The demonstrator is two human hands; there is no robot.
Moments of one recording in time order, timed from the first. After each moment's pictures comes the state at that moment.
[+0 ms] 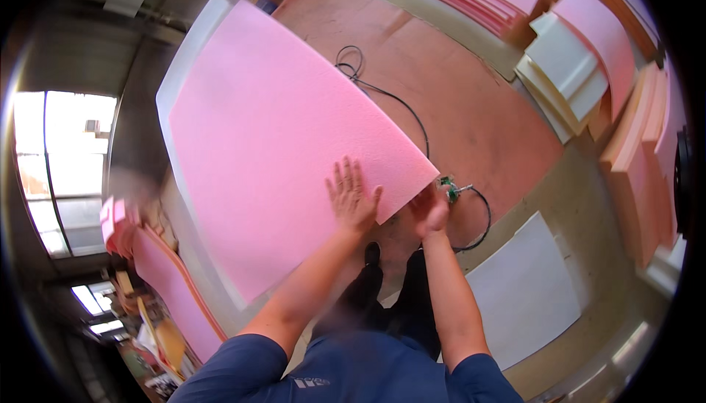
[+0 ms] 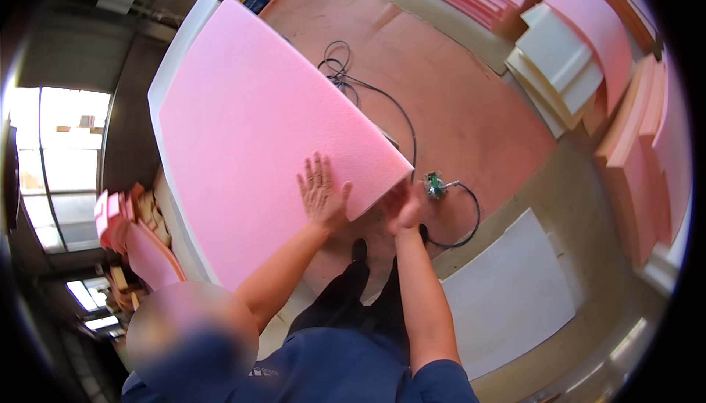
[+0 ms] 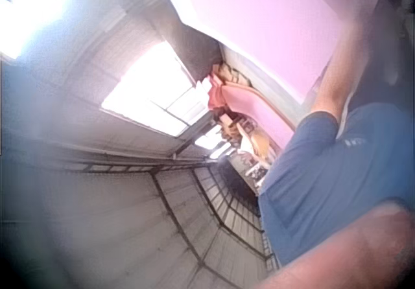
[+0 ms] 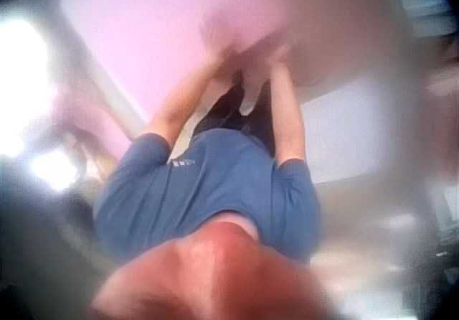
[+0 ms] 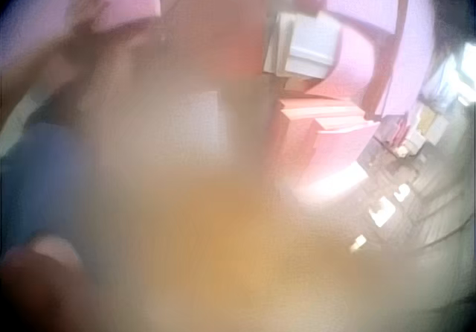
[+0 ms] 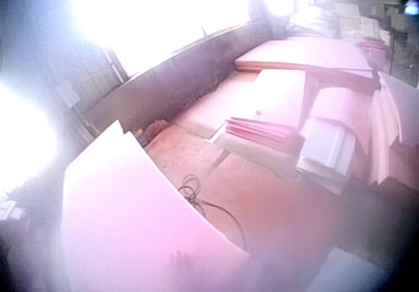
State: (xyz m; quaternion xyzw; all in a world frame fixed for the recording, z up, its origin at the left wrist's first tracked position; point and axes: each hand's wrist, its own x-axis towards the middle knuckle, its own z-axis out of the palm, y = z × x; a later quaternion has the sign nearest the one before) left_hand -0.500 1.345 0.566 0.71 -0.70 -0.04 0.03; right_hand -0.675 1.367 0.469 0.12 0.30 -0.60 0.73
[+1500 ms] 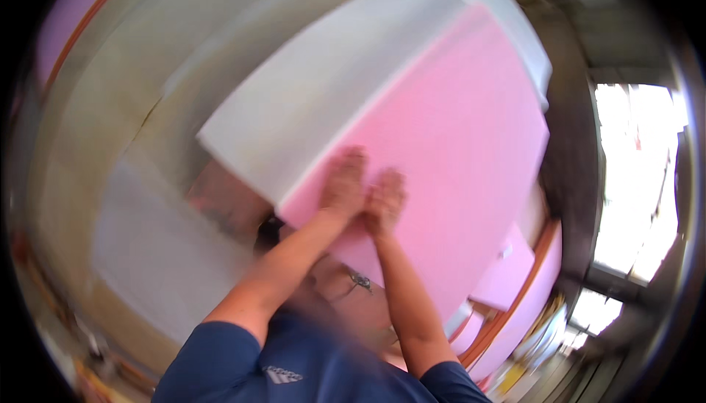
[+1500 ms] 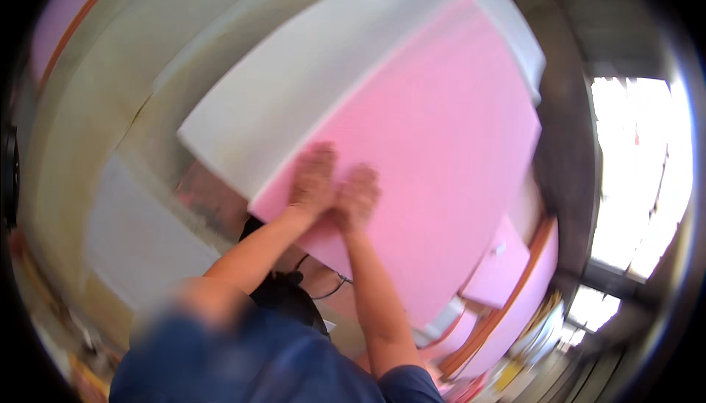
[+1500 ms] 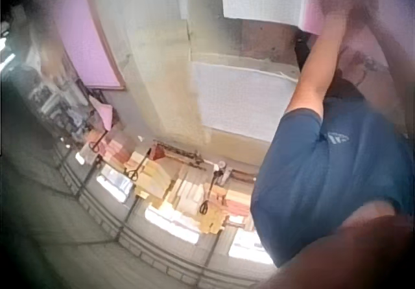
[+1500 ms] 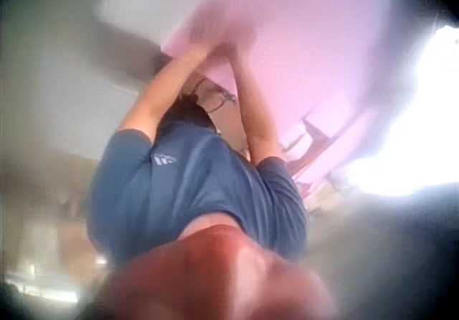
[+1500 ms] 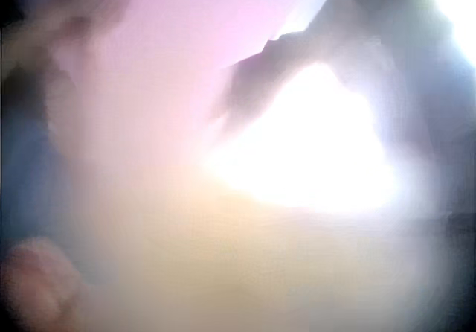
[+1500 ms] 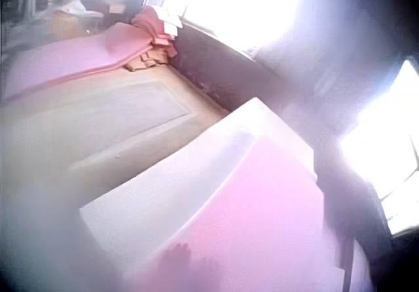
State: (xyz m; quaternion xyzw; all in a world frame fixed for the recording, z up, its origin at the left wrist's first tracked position) left_hand -0.177 1.541 0.533 0.94 -0.28 -0.07 0.16; right_hand -0.251 1.427 0.526 -0.98 0.16 -0.12 0.09
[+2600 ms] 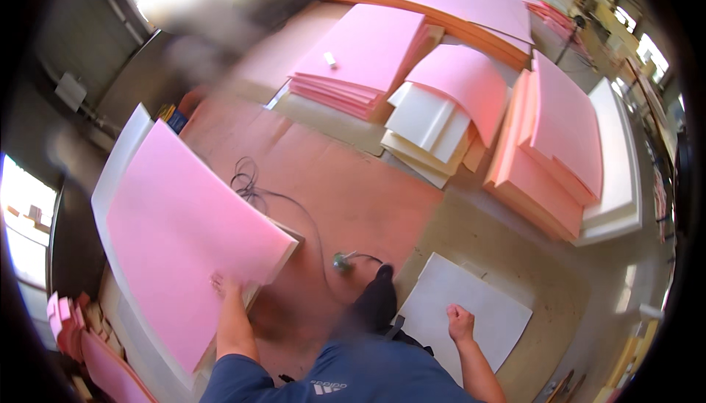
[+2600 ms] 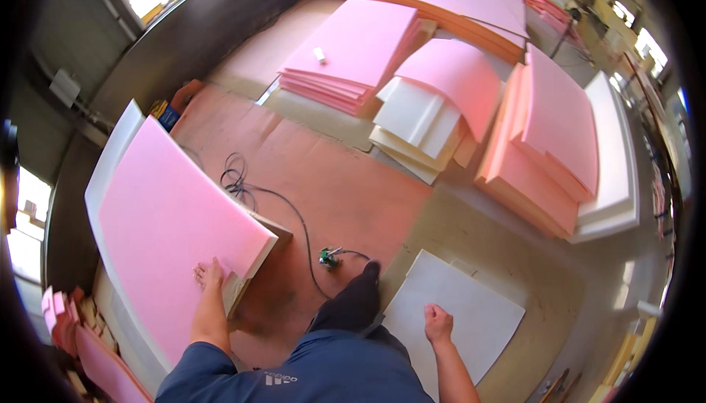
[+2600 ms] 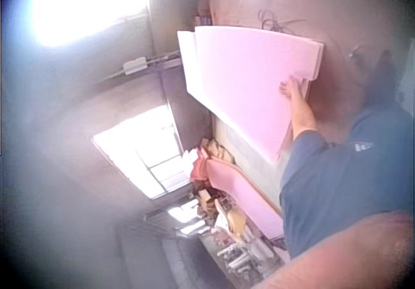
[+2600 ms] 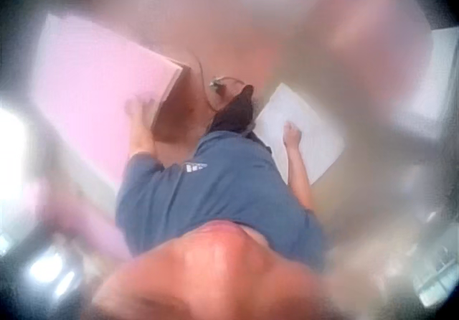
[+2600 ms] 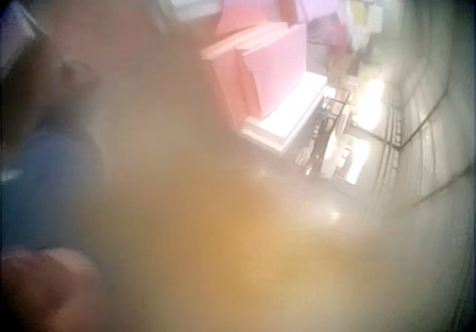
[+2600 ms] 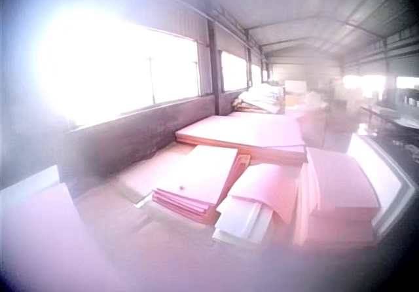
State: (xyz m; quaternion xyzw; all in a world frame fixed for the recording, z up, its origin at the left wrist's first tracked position) left_hand -0.487 1.350 0.583 0.93 -0.32 -0.18 -0.09; right_hand -1.071 1.650 0.612 -0.35 0.87 -0.21 0.29
